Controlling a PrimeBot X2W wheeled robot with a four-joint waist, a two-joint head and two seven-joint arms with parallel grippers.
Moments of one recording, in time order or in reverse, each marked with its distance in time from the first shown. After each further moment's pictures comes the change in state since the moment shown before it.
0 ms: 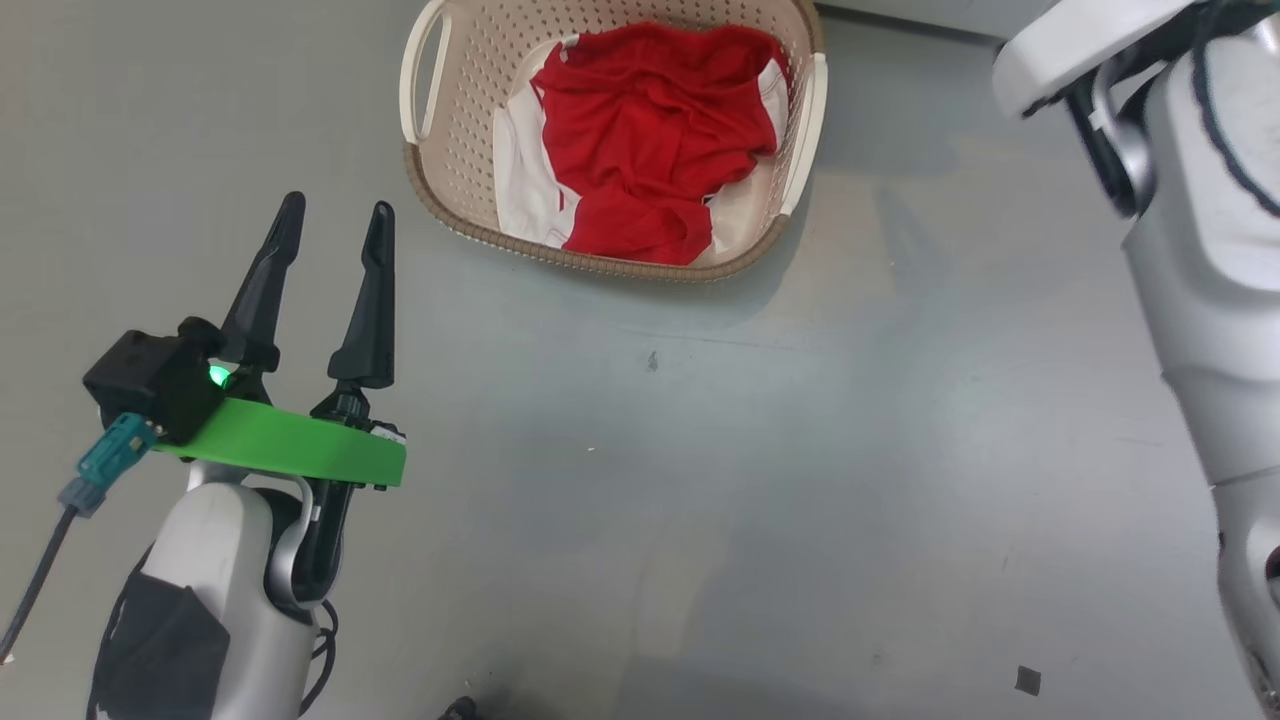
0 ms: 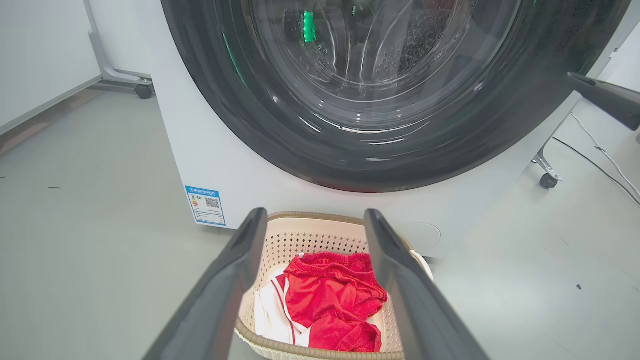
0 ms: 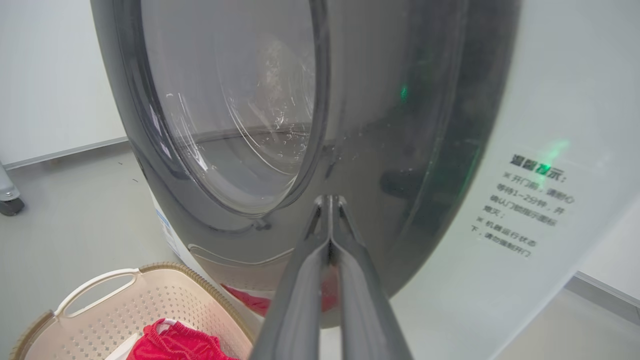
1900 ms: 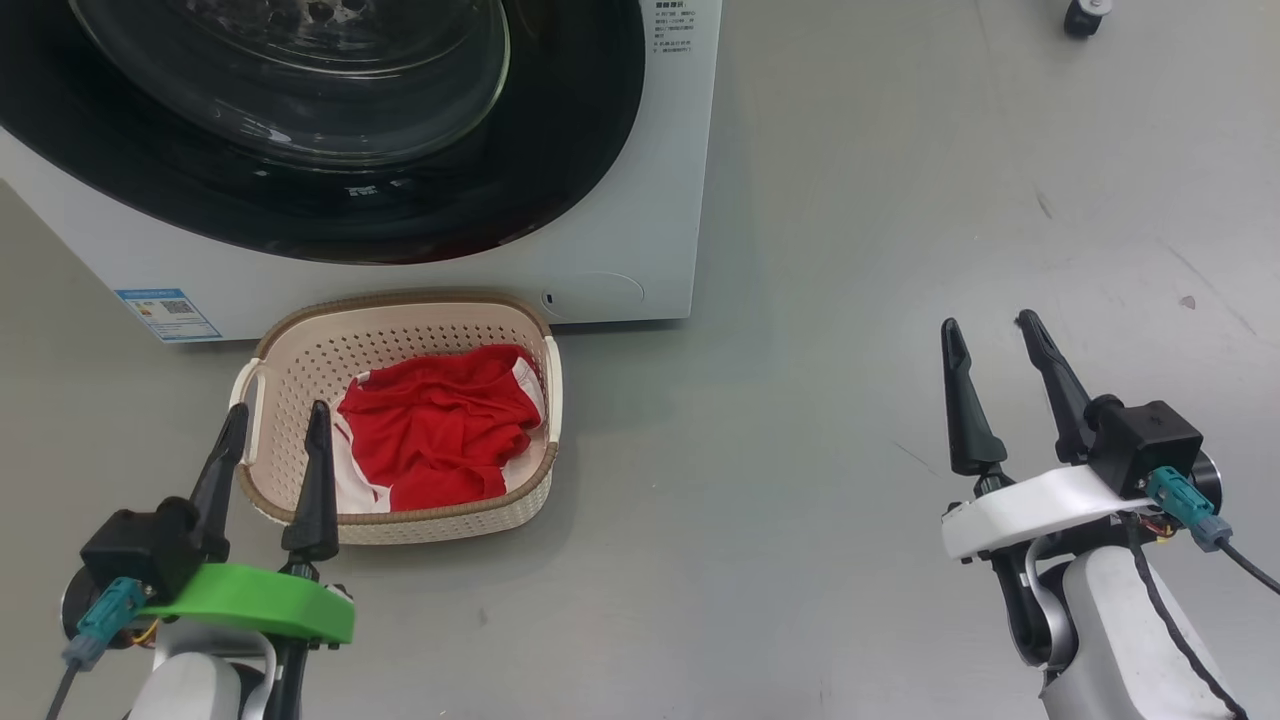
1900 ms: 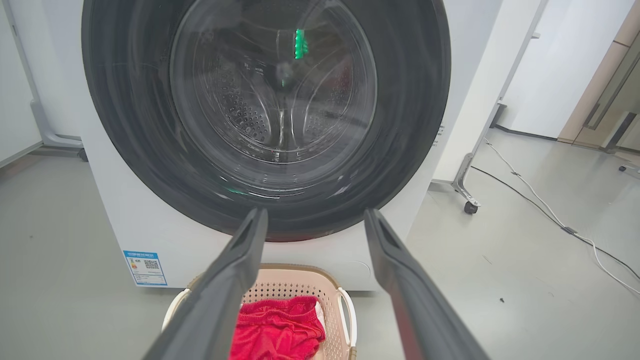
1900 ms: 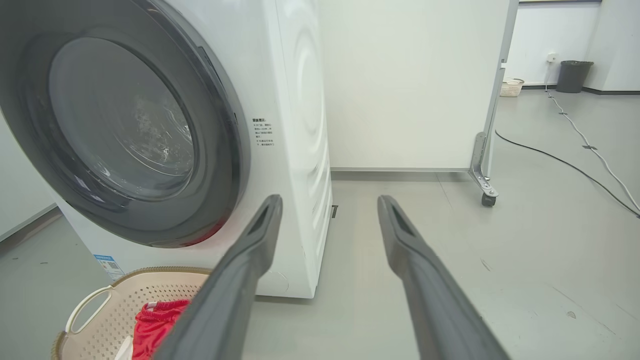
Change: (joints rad) left arm 0.261 0.020 0.113 0.046 0.071 0.000 0.000; right arm 0.844 0.143 -0.218 -0.379 0.149 -0.088 0.000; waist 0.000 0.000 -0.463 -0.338
